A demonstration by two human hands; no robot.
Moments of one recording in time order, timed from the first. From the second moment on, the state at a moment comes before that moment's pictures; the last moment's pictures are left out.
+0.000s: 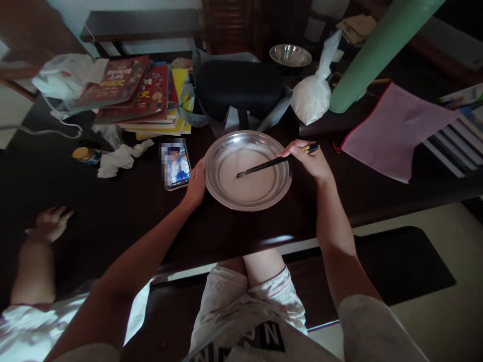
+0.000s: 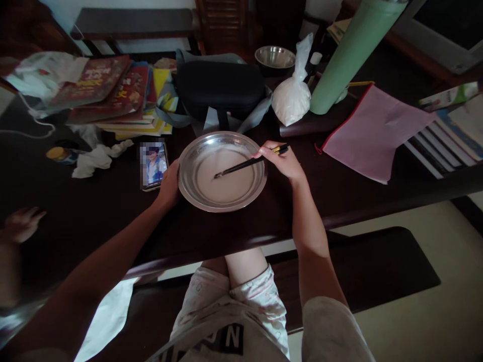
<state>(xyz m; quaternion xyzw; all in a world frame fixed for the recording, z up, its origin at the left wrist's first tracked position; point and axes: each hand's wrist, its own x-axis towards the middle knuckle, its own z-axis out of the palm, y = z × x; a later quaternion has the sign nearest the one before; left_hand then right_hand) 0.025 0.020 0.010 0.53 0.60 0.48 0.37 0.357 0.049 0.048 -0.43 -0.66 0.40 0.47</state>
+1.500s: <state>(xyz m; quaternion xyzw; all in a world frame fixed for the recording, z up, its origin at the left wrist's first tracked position) 0.021 0.024 0.001 0.52 0.57 0.50 0.39 0.358 0.048 0.048 -0.41 -0.67 0.40 0.47</state>
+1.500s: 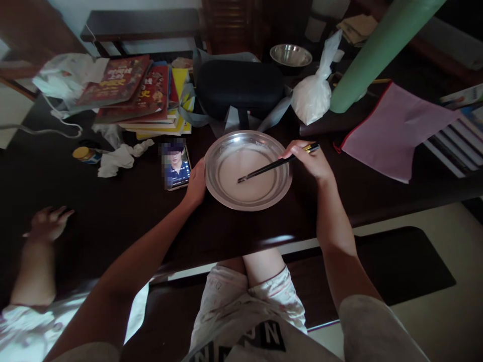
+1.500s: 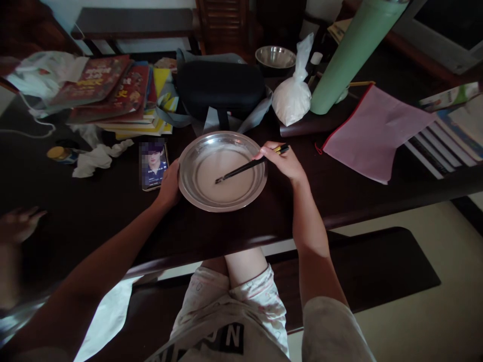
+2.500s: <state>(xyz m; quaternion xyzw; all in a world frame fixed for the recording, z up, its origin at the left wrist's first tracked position) 0.023 0.020 0.009 0.53 0.58 0.48 0.38 0.364 0.048 0.050 -0.47 -0.61 0.35 0.53</state>
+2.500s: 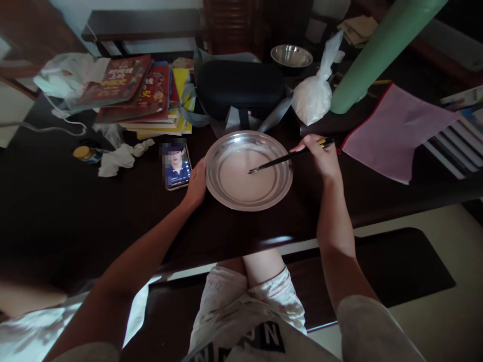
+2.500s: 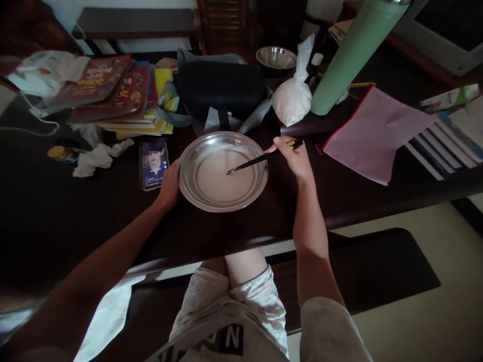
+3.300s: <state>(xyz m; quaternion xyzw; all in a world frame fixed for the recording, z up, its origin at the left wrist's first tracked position) 0.023 0.020 0.009 0.55 0.58 0.48 0.37 0.364 0.047 0.049 -0.47 -0.63 0.34 0.52</state>
